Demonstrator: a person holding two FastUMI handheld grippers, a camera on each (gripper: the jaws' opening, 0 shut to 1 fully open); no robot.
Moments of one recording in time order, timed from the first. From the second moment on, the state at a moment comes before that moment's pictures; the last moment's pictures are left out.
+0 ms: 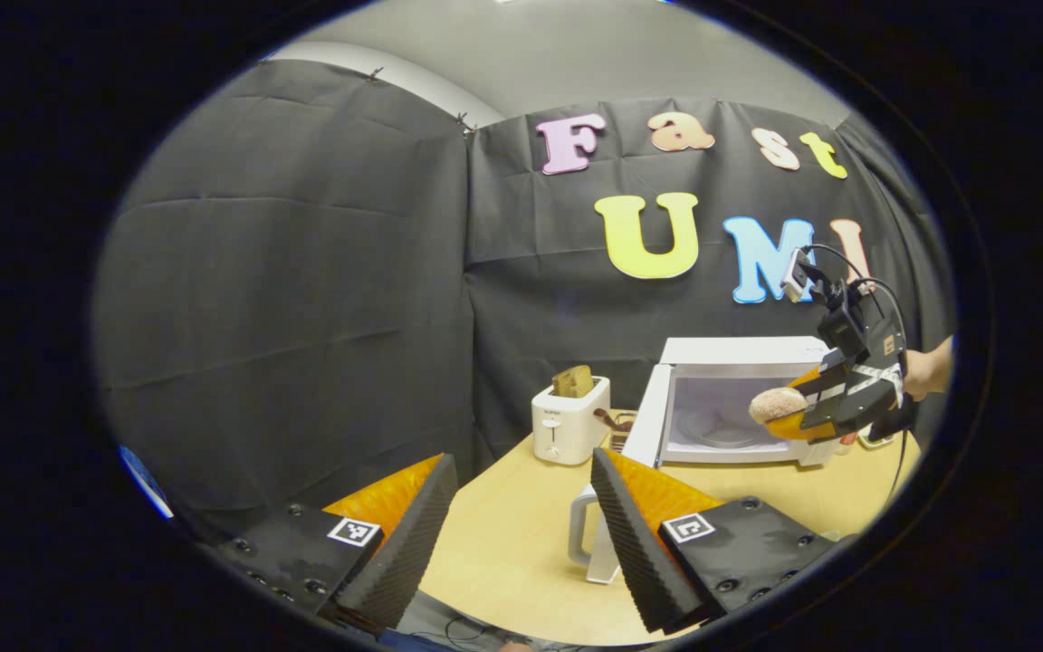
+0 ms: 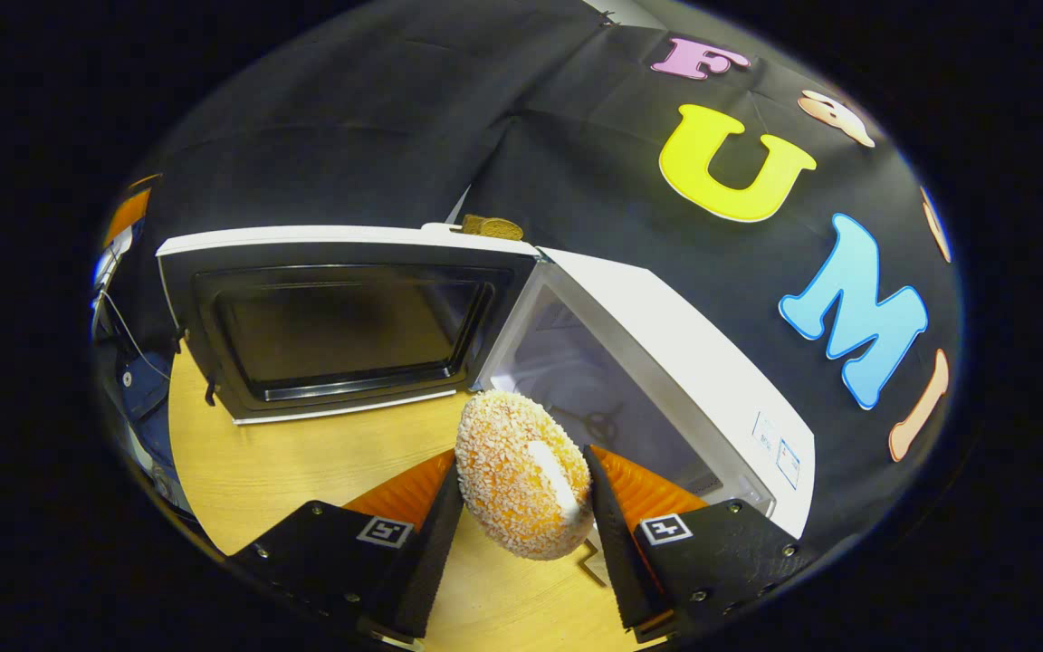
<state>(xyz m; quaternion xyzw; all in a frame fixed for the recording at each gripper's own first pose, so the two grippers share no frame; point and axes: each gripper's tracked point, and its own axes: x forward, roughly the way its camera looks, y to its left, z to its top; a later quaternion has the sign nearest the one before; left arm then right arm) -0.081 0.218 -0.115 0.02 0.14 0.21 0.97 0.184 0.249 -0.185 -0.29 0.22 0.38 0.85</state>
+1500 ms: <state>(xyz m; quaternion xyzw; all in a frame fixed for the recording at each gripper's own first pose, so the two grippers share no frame) -0.105 0.244 -0.116 0.02 0.18 0.28 0.94 0.298 0.277 -0.277 -0.35 0.18 0.28 0.88</state>
